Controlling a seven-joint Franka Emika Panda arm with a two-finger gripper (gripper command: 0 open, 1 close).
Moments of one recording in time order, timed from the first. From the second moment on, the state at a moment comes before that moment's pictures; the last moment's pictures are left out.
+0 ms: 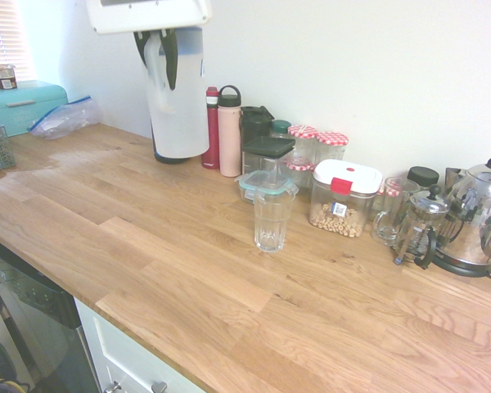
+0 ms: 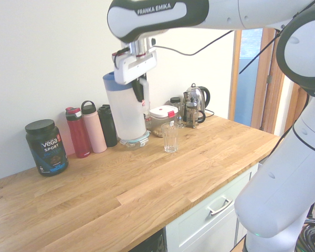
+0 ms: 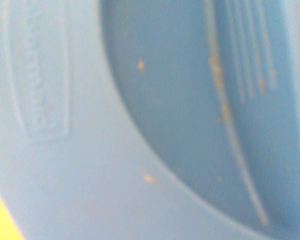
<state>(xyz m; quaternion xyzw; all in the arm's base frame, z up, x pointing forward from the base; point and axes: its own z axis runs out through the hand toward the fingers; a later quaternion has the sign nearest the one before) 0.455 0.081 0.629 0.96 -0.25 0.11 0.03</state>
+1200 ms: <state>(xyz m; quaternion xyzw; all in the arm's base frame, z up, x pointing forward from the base) 0.472 0.198 0.463 0.91 -0.40 0.13 0.02</state>
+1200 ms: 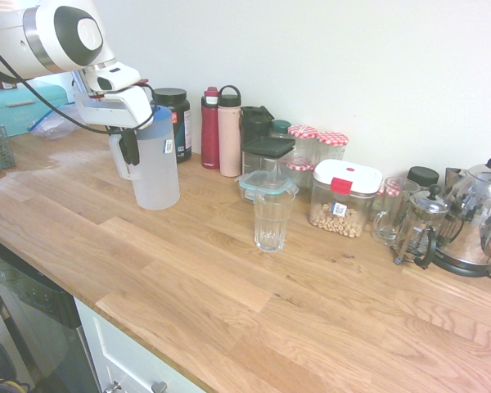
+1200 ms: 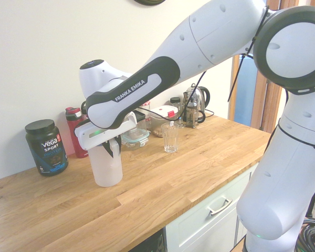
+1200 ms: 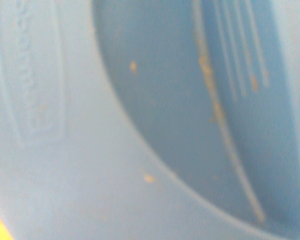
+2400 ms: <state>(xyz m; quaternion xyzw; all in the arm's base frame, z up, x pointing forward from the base) 0.480 0.185 0.477 0.91 -0.40 0.09 0.08</state>
